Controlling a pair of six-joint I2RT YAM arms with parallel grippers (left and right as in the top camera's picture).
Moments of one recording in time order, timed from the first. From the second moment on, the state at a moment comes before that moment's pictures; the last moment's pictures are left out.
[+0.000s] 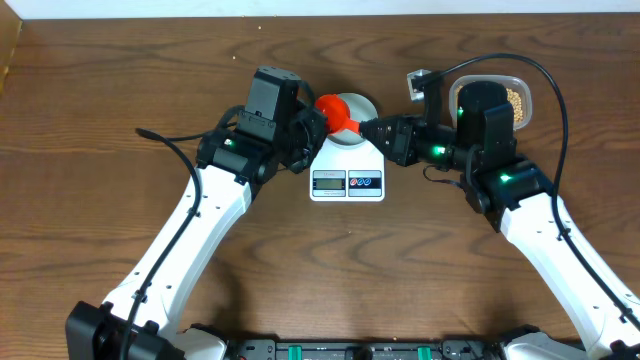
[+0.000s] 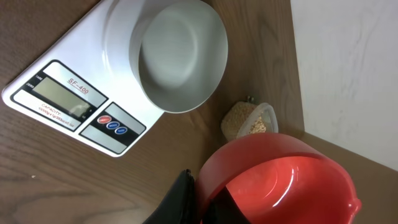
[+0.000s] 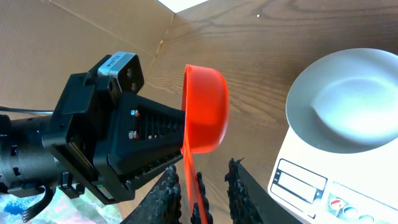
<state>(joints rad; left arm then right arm) -0.40 1.49 1.27 -0.61 0.25 -1.40 0.35 1.37 1.01 -0.10 -0.68 0.59</state>
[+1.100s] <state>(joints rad) -0.40 1.49 1.27 -0.60 0.26 -1.41 0.35 1.37 1.01 -0.08 -0.69 0.61</state>
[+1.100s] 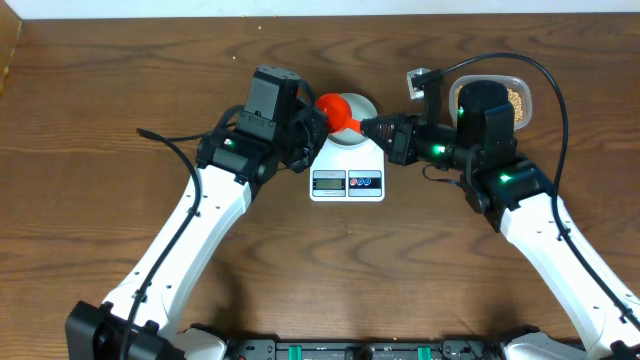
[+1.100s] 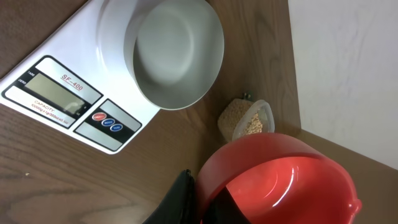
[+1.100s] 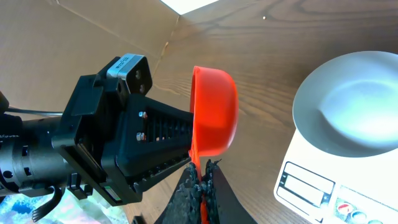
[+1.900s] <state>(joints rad) -0.37 1.49 1.27 -0.58 0.28 -1.30 0.35 1.37 1.01 -0.18 -0.57 0.57</state>
